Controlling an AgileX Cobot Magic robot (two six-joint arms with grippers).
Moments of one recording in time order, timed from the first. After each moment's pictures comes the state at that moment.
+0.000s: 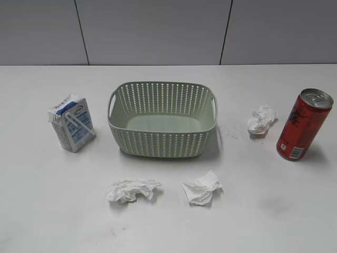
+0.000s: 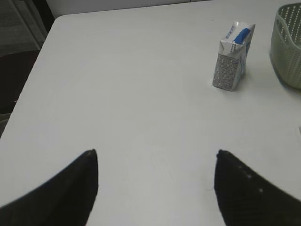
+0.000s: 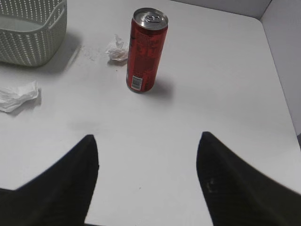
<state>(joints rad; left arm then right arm) 0.07 0.00 -0.48 -0.16 1.08 0.19 0.03 -0.01 -0.50 0.15 1.05 -0.23</state>
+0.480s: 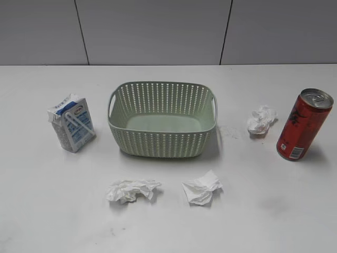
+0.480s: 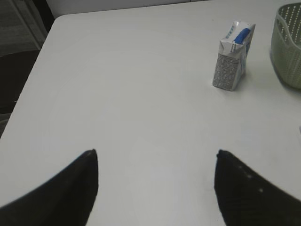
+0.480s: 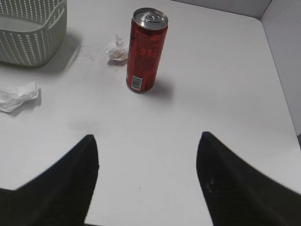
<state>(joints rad) 0.07 0.00 -0.48 -0.16 1.08 0.19 0.03 -0.01 -0.50 0.15 1.05 -0.23</state>
